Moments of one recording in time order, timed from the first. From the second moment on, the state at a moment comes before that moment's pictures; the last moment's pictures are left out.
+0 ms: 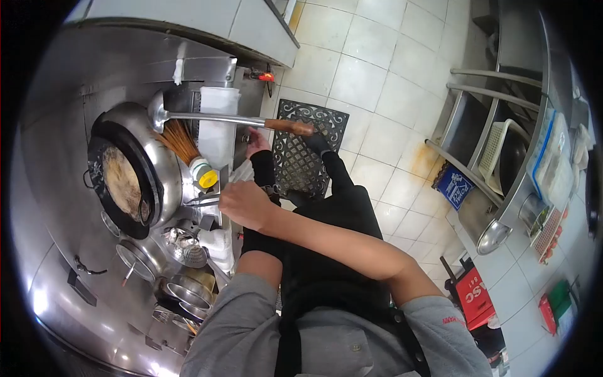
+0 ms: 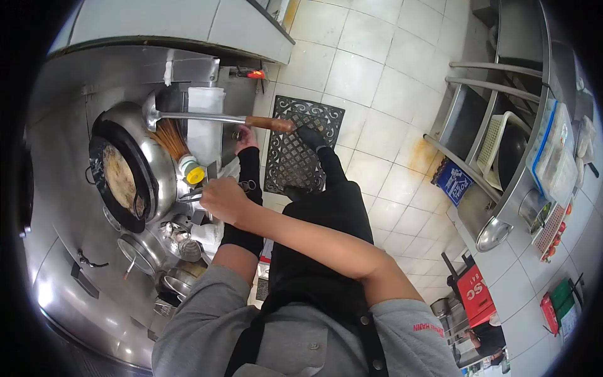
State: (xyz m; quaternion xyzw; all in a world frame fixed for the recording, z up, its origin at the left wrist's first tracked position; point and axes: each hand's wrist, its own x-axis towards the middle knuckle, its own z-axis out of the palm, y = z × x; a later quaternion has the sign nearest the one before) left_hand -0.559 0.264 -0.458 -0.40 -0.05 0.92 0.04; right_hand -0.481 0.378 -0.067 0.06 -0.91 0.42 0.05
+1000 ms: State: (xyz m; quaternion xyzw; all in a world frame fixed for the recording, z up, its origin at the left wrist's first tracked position) left_hand -0.166 0.109 -0.275 0.03 0.75 0.41 0.51; right_hand -0.342 0.342 -0.015 0.00 -0.91 0.41 -0.05
